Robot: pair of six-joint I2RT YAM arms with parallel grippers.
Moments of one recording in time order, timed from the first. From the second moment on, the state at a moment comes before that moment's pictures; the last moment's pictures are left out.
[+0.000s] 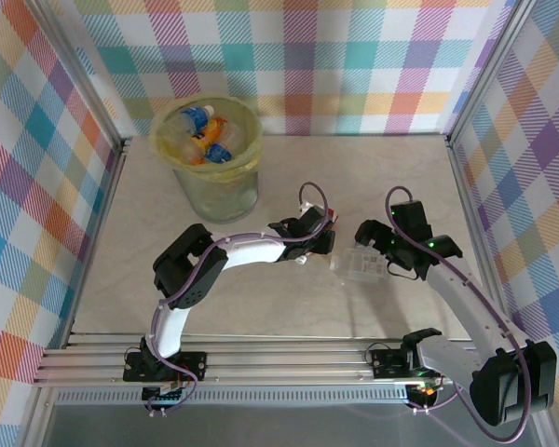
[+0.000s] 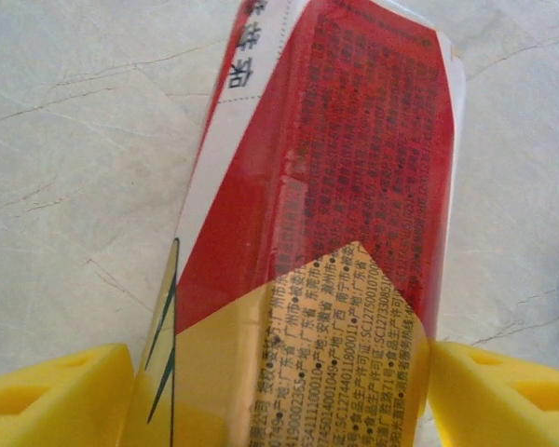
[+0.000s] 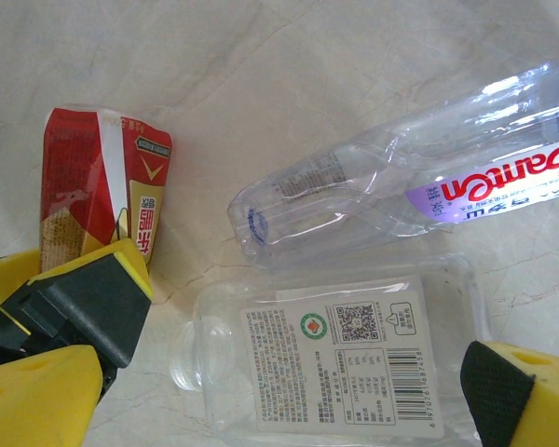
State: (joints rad) left arm -0.90 2.04 1.35 -0.19 -0.28 -0.55; right arm 0.28 1.03 0.80 -0.71 -0.01 0.70
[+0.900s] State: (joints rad) left arm -0.90 1.90 1.32 -0.21 -0.31 -0.47; right arm 0.28 1.04 0.79 -0.71 -0.01 0.70
